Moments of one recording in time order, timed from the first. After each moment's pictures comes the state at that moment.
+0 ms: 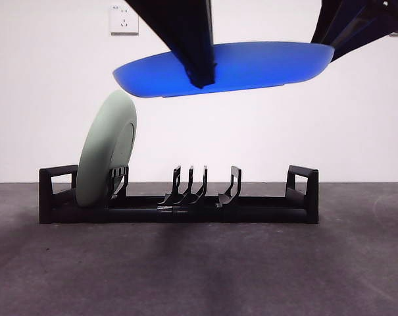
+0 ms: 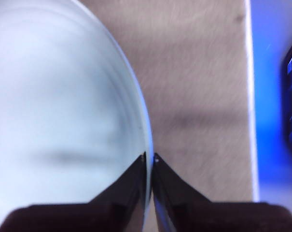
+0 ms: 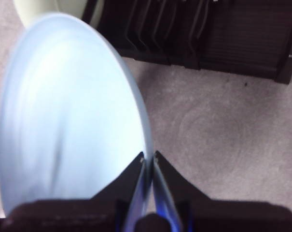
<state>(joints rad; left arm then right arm) -1.24 1.45 1.26 -0.86 -0.41 0.52 0.40 1.20 1.10 -0.78 -0.37 0.25</state>
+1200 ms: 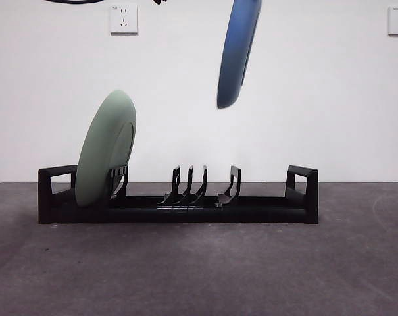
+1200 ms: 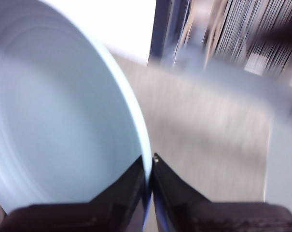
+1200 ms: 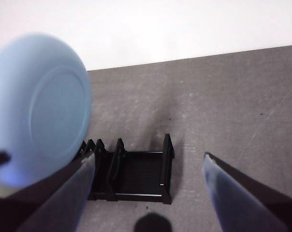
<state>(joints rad) -0.71 1.48 1.25 0.00 0.35 -0.10 0.29 0.83 1.10 -0.62 0.03 0.21</state>
